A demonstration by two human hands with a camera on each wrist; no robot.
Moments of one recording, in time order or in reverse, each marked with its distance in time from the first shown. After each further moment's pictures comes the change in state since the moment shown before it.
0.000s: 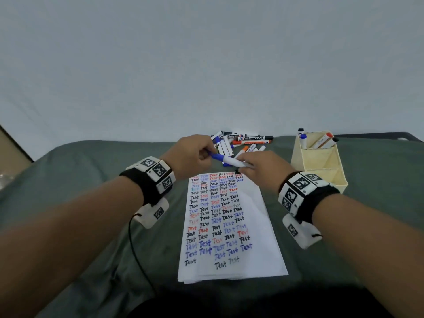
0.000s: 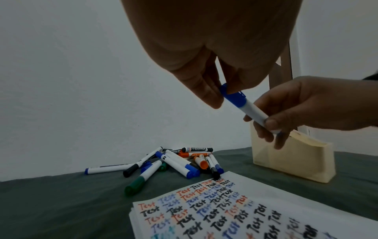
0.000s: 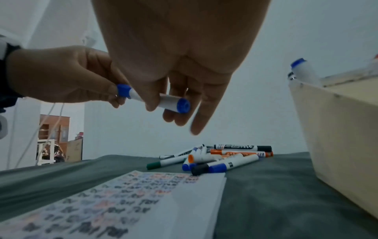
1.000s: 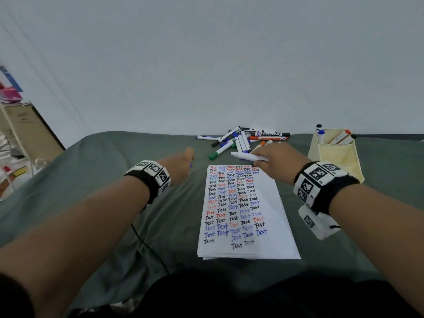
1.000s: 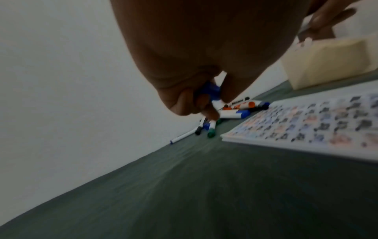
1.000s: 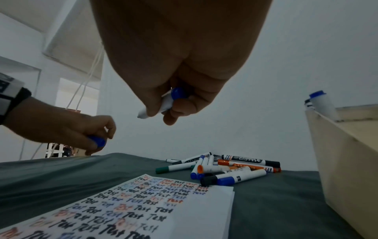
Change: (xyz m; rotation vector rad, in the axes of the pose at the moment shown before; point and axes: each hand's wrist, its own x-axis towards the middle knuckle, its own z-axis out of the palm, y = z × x) left_hand -0.077 -0.042 -0.024 0.342 -0.477 -0.469; right_hand -0.015 -0.033 -0.016 -0.116 -0.040 -0.070
